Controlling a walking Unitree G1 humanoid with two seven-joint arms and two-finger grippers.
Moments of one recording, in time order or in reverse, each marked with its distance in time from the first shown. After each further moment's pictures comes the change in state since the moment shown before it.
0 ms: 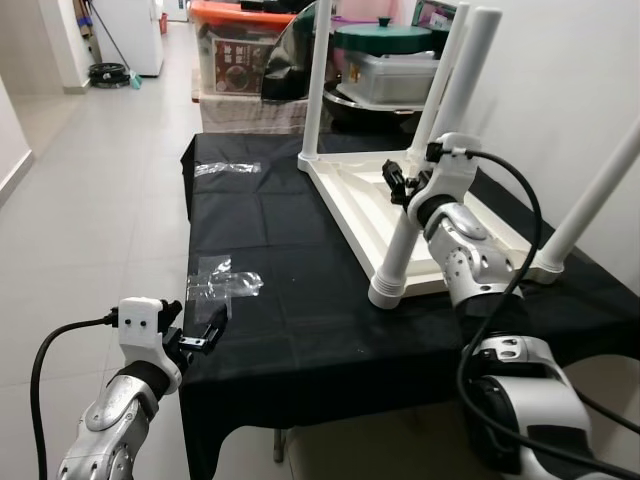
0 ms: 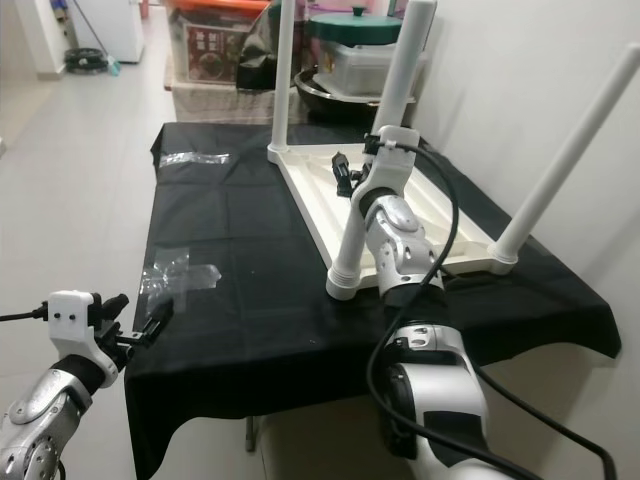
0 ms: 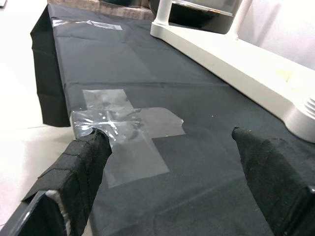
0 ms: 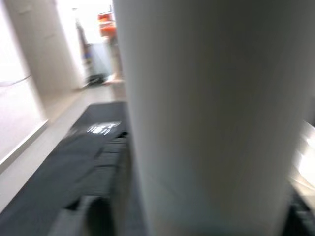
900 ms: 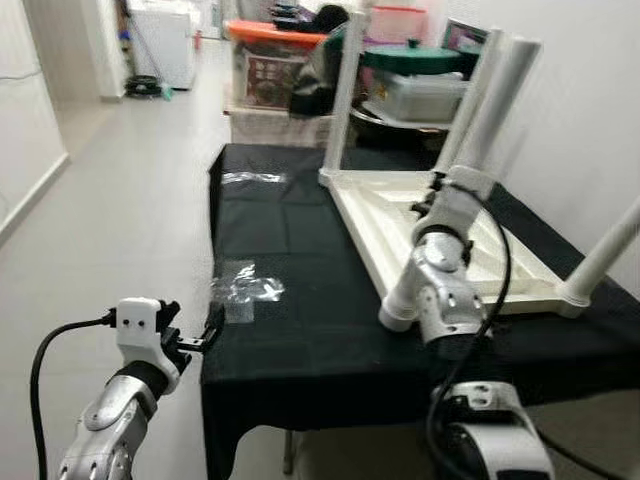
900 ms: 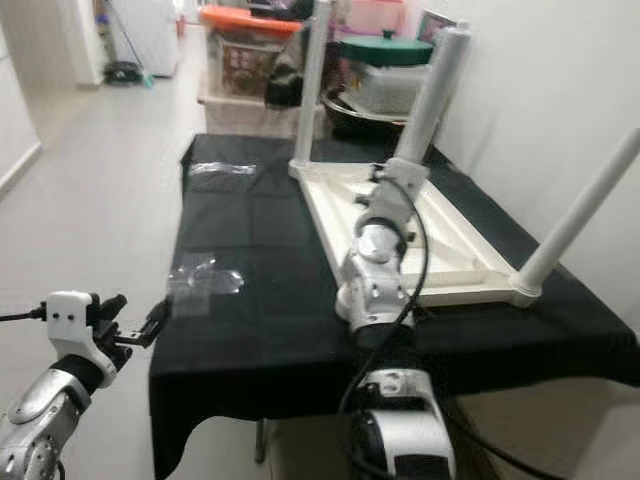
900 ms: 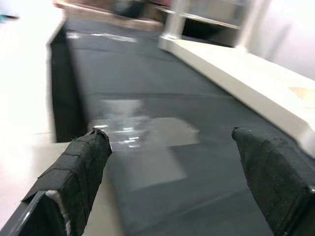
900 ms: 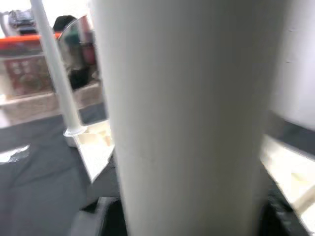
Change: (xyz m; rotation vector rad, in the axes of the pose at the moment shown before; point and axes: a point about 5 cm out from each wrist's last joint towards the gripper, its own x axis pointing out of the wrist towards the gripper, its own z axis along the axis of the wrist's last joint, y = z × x) left arm 0.002 0.001 0.000 0.010 0.006 -0.017; right arm -0.022 0.030 -0.033 0.035 0.017 -0.592
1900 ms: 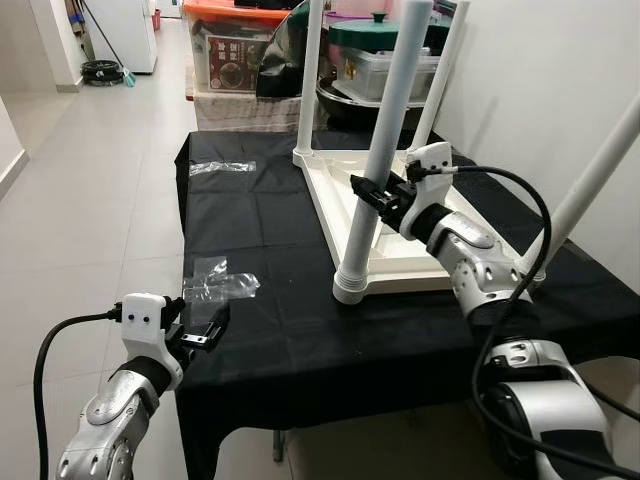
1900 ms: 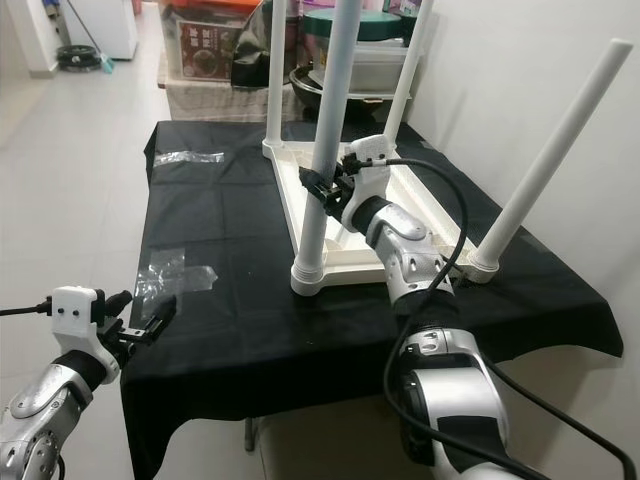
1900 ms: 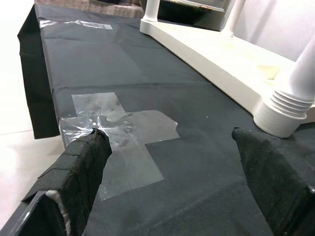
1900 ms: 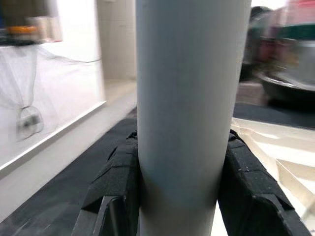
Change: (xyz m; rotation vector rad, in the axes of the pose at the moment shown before) left arm 0.002 -0.002 0.000 0.000 0.000 -0.010; right arm 0.031 0.005 0.028 -0.093 -0.032 0.737
